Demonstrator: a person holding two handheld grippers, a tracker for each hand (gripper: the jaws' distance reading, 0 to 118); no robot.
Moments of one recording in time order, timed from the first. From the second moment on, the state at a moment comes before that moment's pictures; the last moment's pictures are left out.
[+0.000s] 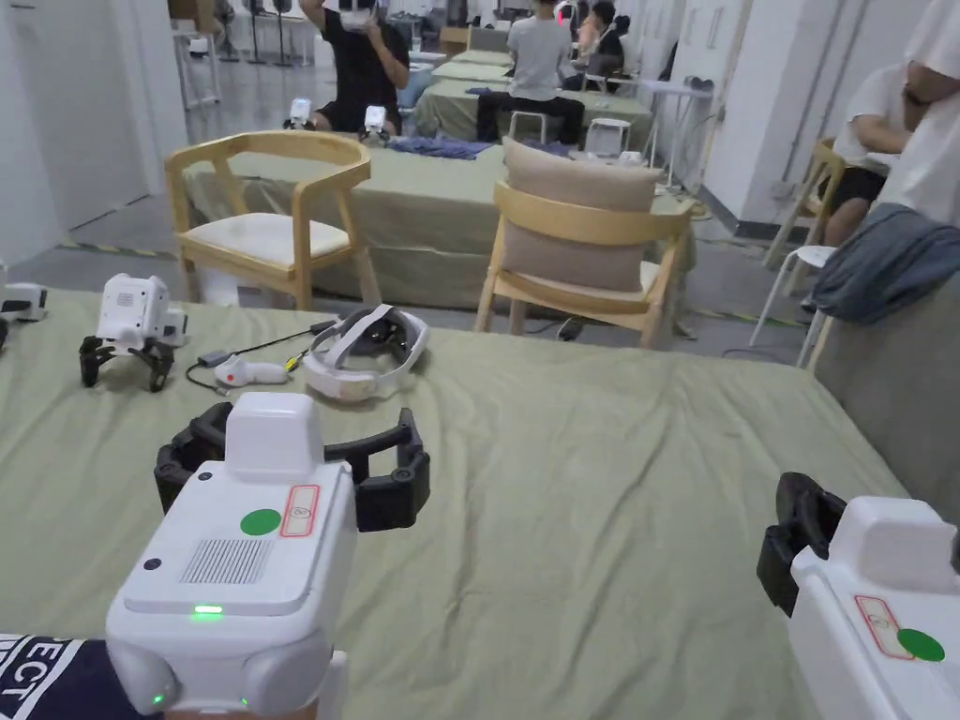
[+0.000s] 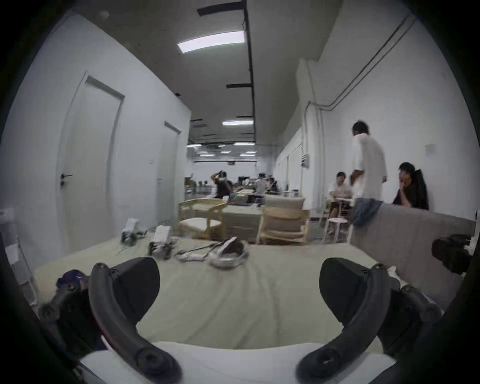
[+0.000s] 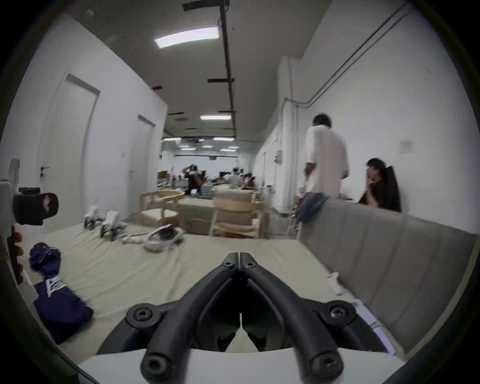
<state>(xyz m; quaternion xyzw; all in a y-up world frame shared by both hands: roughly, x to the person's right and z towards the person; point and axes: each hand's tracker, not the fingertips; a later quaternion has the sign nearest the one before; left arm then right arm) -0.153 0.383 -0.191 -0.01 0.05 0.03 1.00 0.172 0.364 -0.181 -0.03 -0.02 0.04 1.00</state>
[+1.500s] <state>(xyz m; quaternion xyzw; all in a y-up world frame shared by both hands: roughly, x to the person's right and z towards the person) -0.128 0.440 -0.188 0.00 0.05 -0.01 1.00 0.204 0.426 -0.189 0.02 0.00 0.04 1.00</state>
